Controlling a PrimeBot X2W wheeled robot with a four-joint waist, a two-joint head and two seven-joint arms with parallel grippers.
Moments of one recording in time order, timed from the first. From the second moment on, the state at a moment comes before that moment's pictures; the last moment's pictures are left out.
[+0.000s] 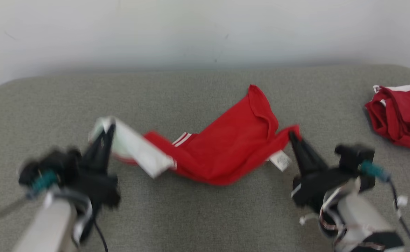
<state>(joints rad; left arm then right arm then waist) -0.42 0.31 -0.32 0.34 -0.42 -0.13 -0.23 -0.42 -0.20 0.35 0.49 0.54 0.13 -0.18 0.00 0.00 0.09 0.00</state>
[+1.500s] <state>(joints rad) -2.28 0.39 -0.73 0.96 -0.62 -0.13 -0.12 -2.12 -0.17 -0.05 1.17 0.35 0.13 -0.09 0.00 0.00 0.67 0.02</state>
